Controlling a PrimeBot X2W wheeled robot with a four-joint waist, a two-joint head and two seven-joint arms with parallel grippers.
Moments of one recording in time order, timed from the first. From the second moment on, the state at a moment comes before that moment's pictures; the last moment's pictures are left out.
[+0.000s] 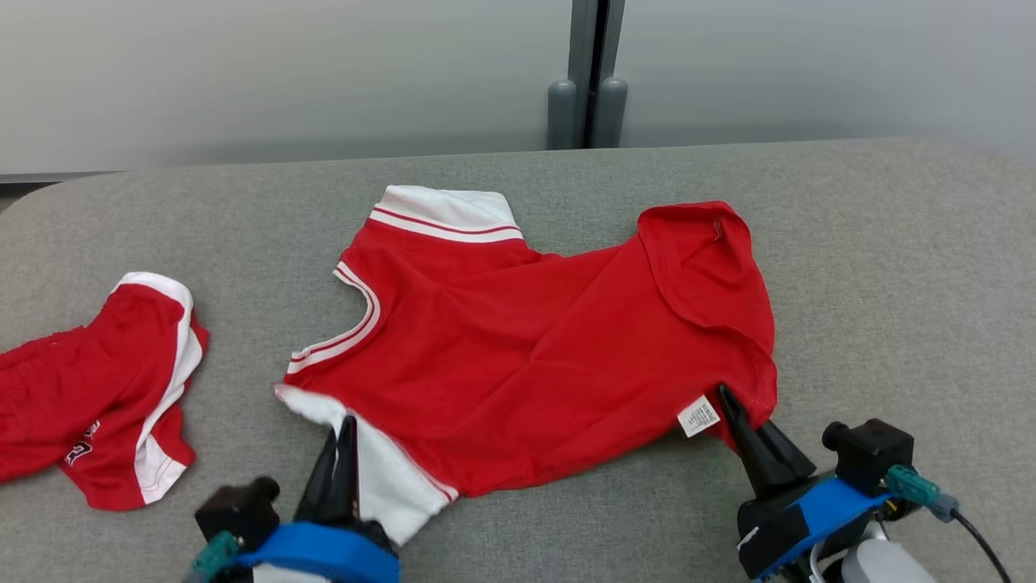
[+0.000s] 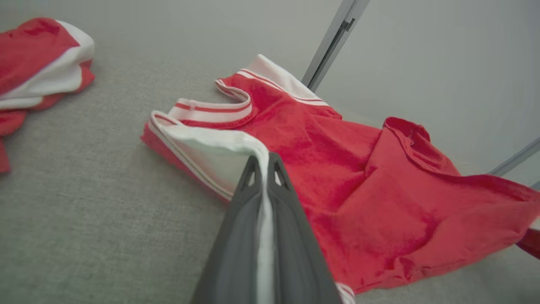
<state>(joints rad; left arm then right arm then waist) -0.07 0.05 -0.19 0.46 -0.45 -0.13 -0.26 -0.21 -0.22 0.35 0.42 0.46 0.13 -0.26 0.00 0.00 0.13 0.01</state>
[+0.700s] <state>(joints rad) -0.72 0.22 -0.26 0.38 -0.66 -0.13 -0.26 -0.71 -0.33 0.43 0.33 0.49 0.13 -0.26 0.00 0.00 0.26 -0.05</state>
